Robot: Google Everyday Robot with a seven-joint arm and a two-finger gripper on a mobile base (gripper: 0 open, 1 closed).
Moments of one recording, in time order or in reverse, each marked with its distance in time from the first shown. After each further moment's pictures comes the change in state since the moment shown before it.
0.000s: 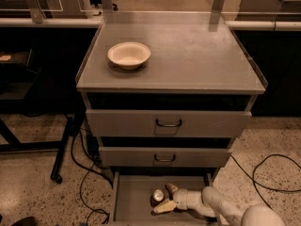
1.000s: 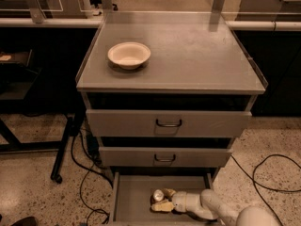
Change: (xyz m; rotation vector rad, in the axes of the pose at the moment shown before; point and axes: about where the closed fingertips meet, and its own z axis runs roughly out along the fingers) arm 0.018 -0.001 0.011 -0.013 -0.005 0.050
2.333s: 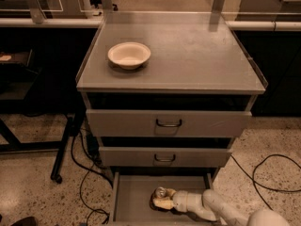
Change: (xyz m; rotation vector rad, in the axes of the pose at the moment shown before) arm -0.020 0.015 -0.012 0.012 -0.031 -0.010
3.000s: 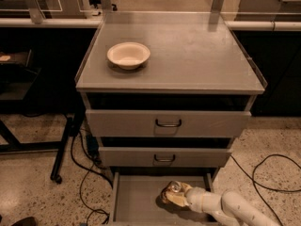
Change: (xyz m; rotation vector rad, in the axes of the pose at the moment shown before) arm -0.095 0.065 -0.098 0.173 -0.025 -0.089
